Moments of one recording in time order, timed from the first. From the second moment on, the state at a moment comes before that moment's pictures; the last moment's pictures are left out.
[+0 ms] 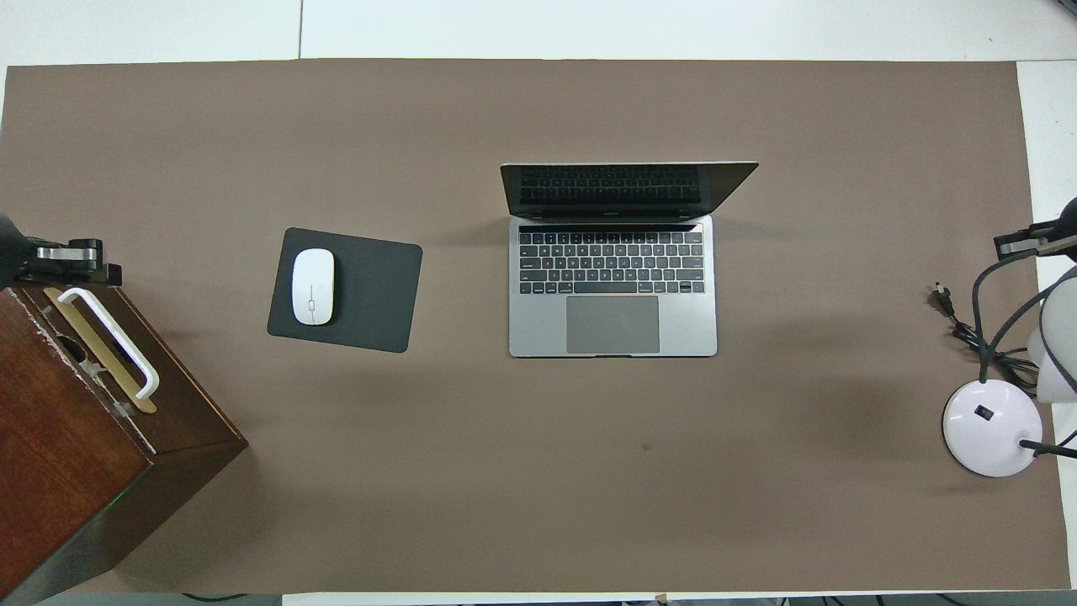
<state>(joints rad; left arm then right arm) -0.06 -0.09 0.05 -1.79 -0.11 1.75 0.01 -0.20 -0.01 0.03 -1.91 -0.12 2.05 -0.31</state>
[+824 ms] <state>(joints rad) -0.21 -0.25 0.04 -2.17 -0.15 2.18 0.01 -0.20 0.21 0.04 -1.53 -0.12 1.88 -0.23</state>
